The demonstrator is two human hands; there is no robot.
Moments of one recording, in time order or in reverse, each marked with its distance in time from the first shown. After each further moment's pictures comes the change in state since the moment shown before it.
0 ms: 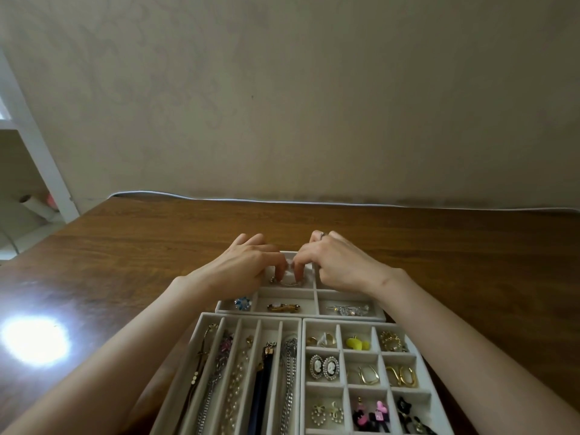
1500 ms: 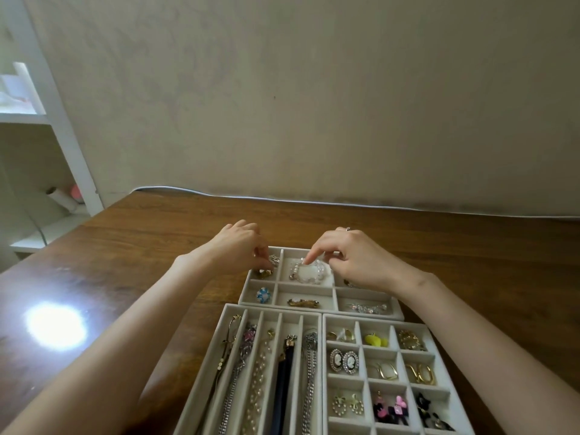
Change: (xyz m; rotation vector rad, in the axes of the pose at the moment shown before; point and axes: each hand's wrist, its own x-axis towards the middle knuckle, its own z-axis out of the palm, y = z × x) left_hand -0.010 -0.025 -0.021 0.006 -0.075 -0.277; right_hand -0.017 -0.021 -0.022 0.249 0.092 -0.019
